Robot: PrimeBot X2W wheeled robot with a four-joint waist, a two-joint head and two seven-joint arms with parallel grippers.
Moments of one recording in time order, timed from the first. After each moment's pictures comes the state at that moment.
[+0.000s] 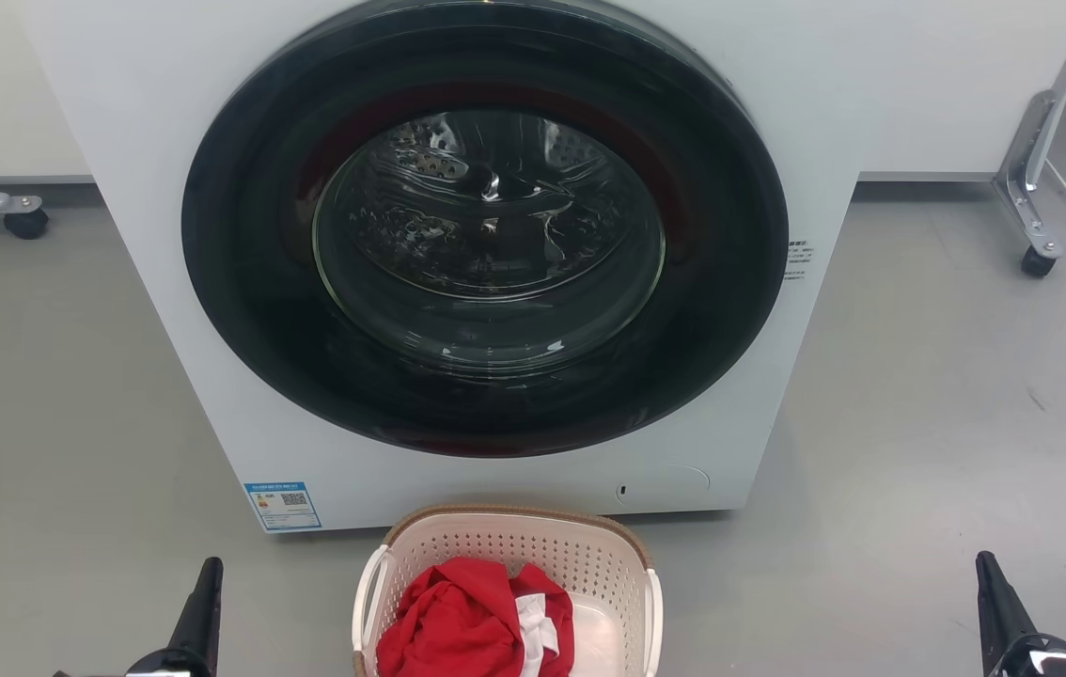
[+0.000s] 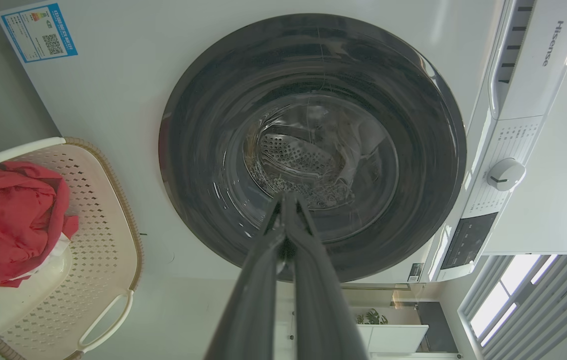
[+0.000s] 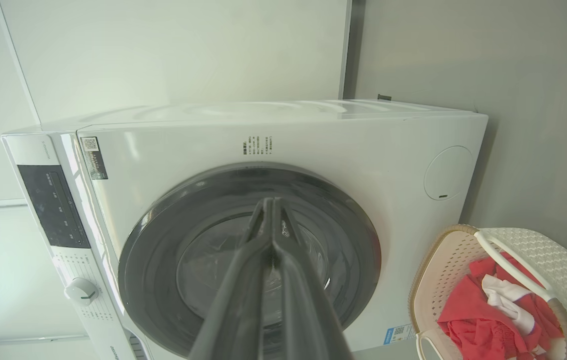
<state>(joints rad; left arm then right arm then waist) -0.08 0.04 0.09 0.29 -1.60 -0.12 0.11 -0.09 -0.04 -0.13 0.30 1.60 0.12 0.11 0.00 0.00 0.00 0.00</state>
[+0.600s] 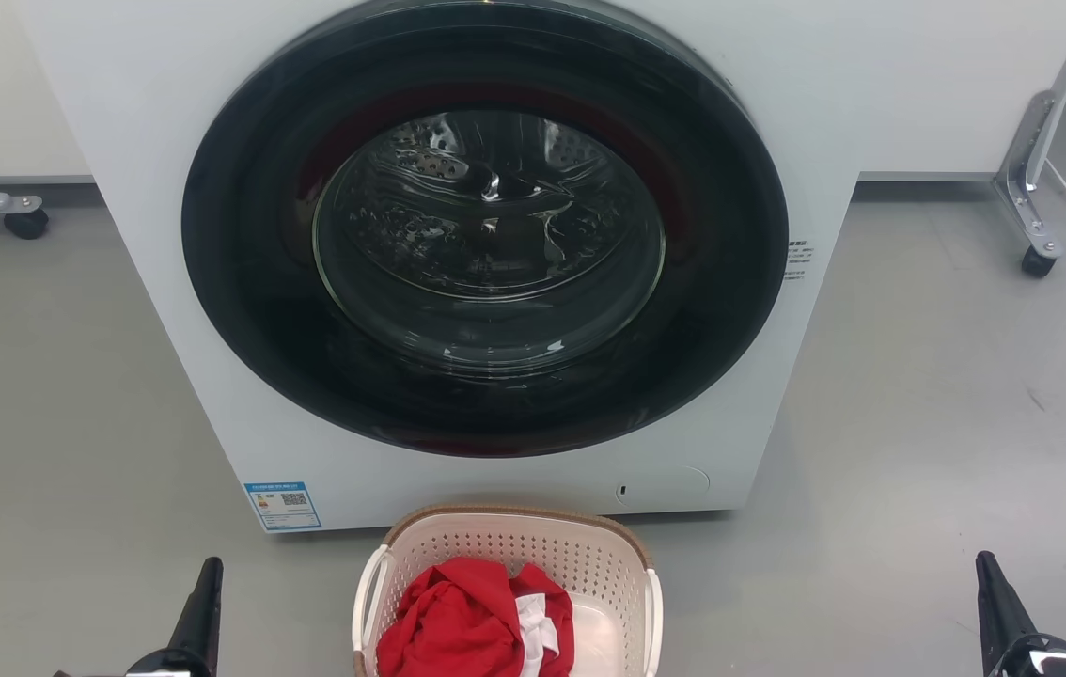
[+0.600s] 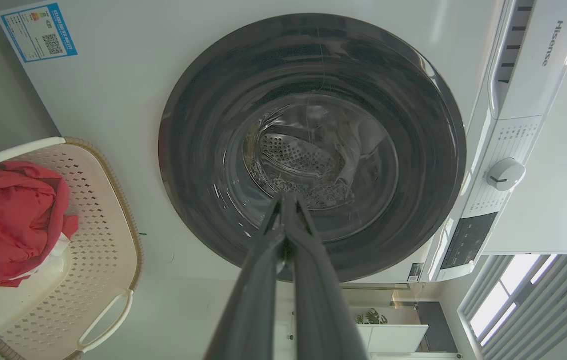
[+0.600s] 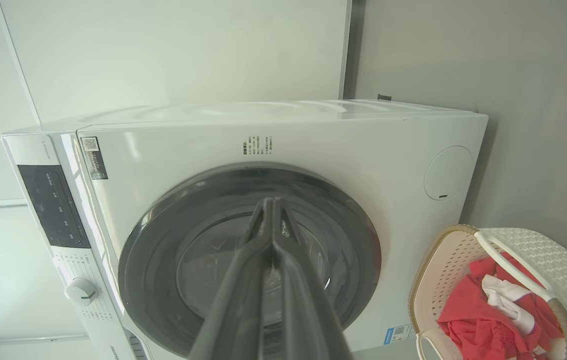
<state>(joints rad) -0.08 0.04 0.09 0.29 -1.60 -0.12 0.11 -0.09 -0.04 -0.13 0.30 1.60 0.12 0.11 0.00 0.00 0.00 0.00</state>
